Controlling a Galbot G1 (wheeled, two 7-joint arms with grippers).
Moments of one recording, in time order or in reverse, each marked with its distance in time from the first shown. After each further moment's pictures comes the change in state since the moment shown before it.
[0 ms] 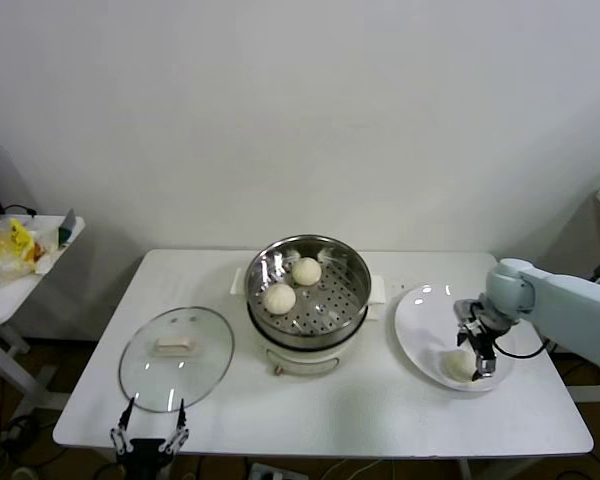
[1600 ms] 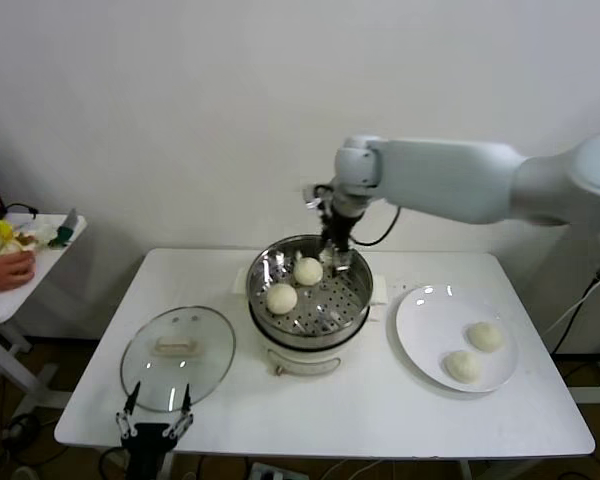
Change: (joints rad) left arm -0.040 0.052 0.023 -0.008 -0.064 0.000 0.011; right arm 0.673 0.476 -0.431 -0.010 0.606 -0.097 0.057
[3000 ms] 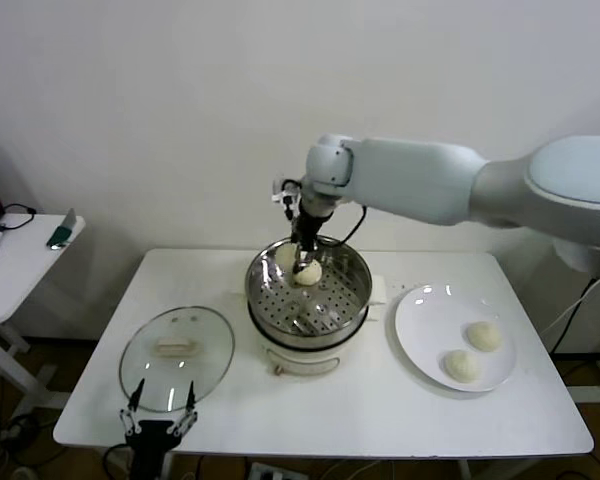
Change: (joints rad) left arm -0.003 -0.011 0.008 -0.016 0.014 0.006 0.003; right arm -0.173 0.306 0.072 -0.198 0.174 -0.102 0.111
